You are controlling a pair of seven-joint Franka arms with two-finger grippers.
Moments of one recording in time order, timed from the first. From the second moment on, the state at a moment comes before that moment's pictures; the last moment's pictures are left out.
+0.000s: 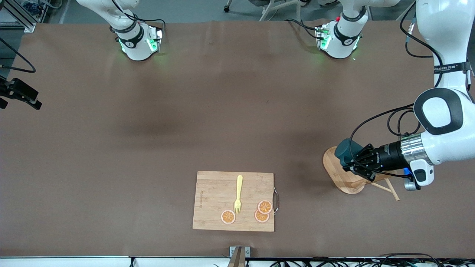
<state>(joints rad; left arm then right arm) -0.16 0.47 0.13 -1.48 -0.79 1.95 -0.82 -0.07 -0.05 -0.02 -1.63 0.00 1.70 -0.05</state>
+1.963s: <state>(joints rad) -0.11 0.53 0.14 -1.46 -0.80 2.02 -0.82 -0.07 -0.05 -0.02 -1.63 0.00 1.71 -0.05</state>
